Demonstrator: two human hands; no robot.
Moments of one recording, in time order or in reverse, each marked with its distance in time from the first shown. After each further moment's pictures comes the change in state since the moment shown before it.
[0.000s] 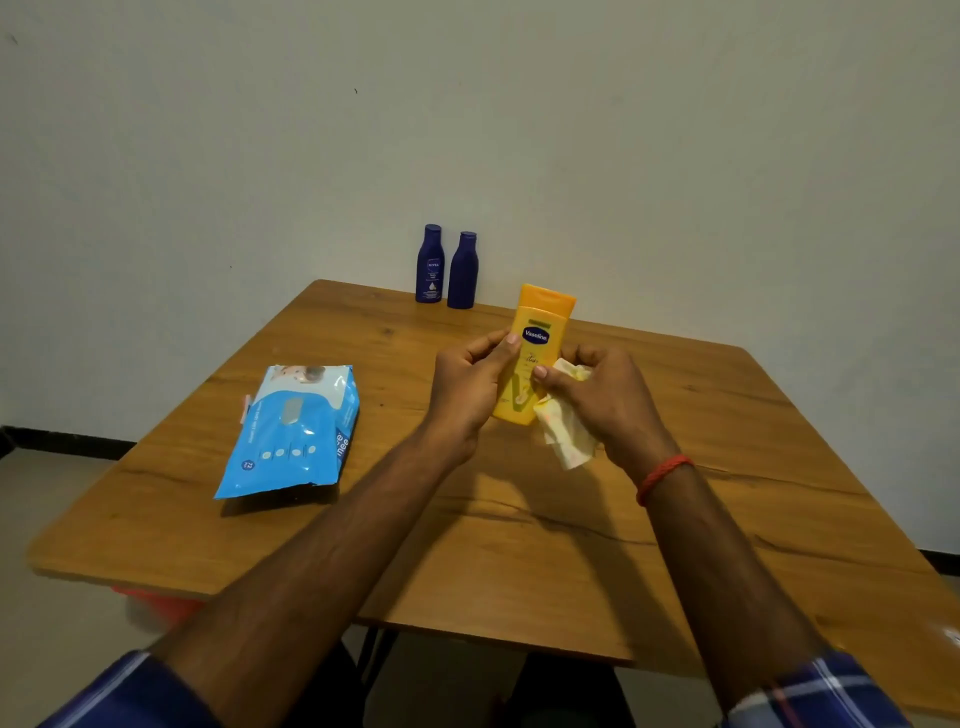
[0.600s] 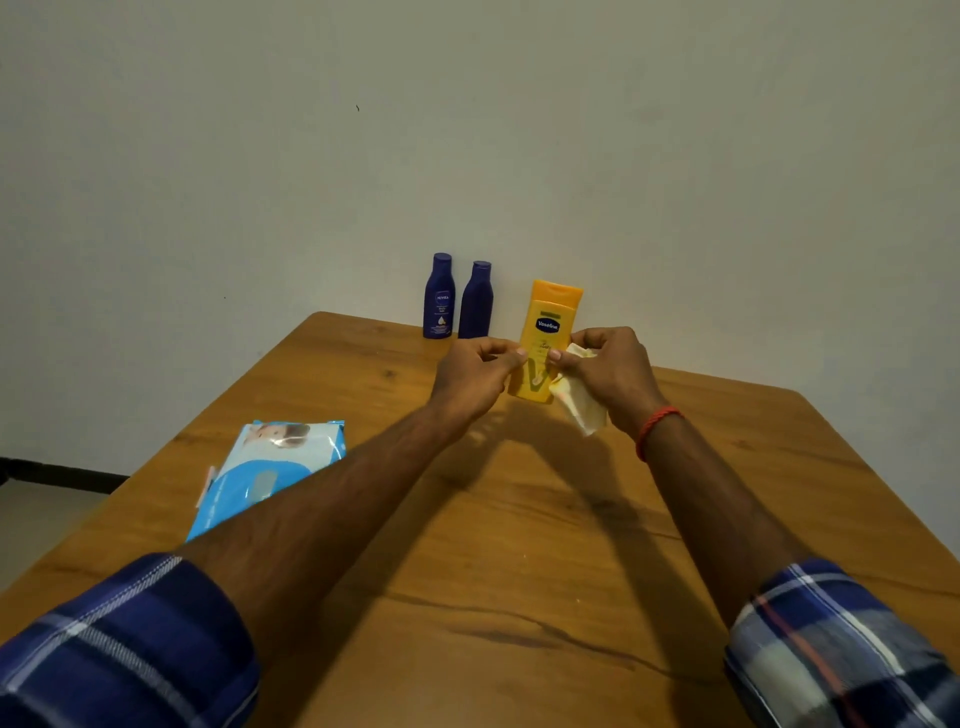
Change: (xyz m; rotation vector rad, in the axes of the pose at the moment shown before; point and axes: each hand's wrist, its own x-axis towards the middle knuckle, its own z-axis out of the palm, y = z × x) left_hand 0.147 -0.021 -0.015 0.455 -0.002 0.106; right_hand 0.153 0.019 0.028 -0.086 0.042 -0.023
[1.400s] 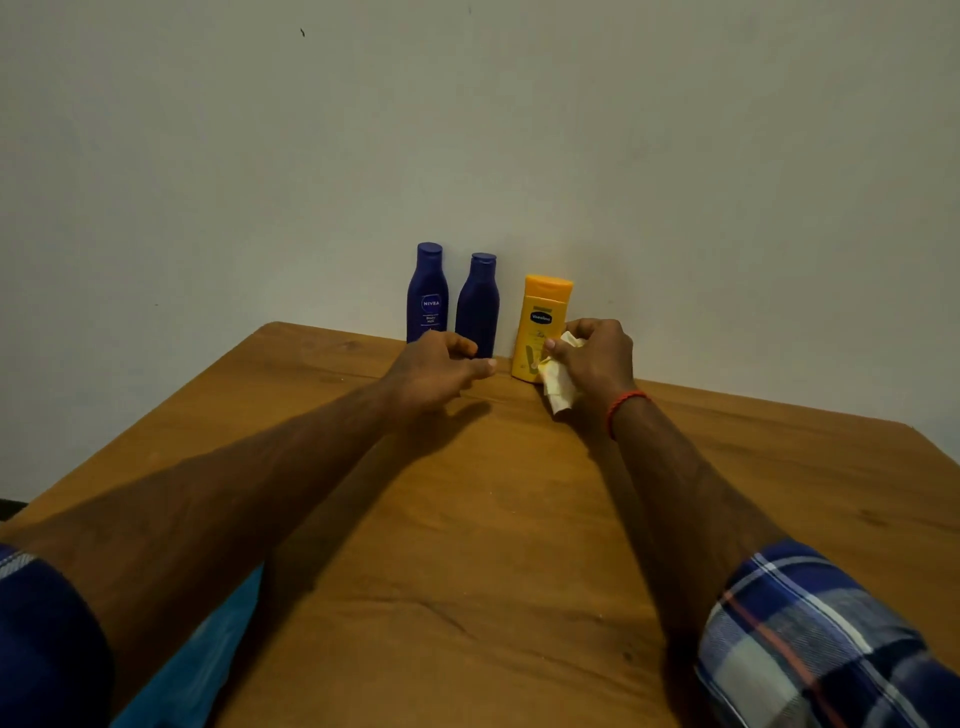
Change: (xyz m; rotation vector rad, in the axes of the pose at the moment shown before) left_hand 0.142 -0.070 -0.023 0.351 -0.189 -0.040; right_hand 0.173 0.073 0.090 0.007 0.091 0.025
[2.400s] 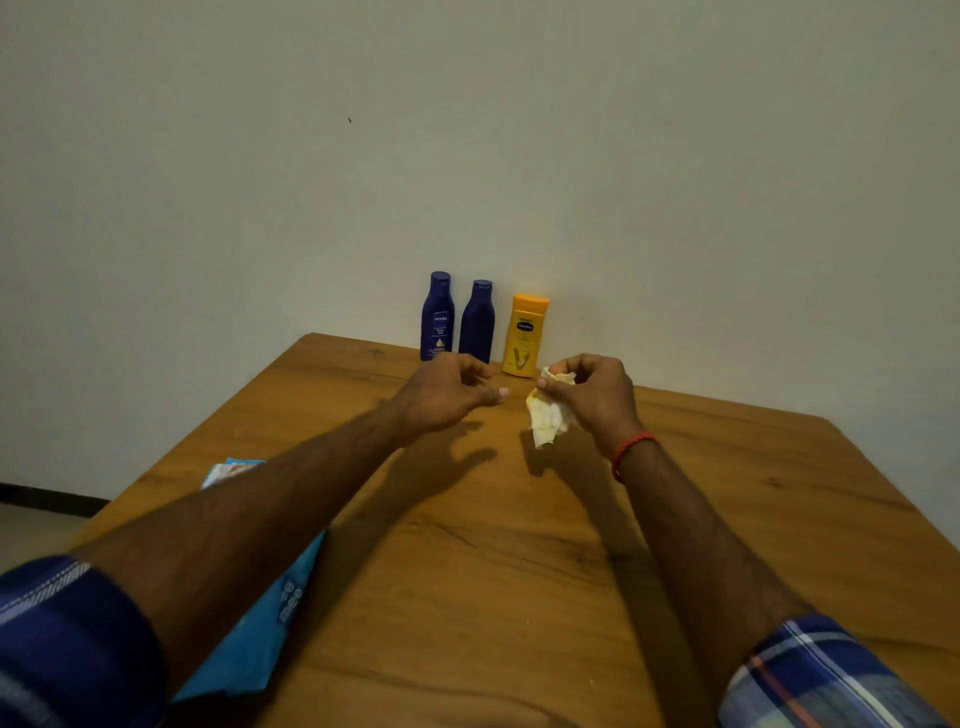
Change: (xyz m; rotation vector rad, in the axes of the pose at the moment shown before) left_hand -0.105 0.054 -0.012 0.050 -0.057 0.077; right_hand -0.108 -0.029 -0.060 0.106 -0.051 0.024
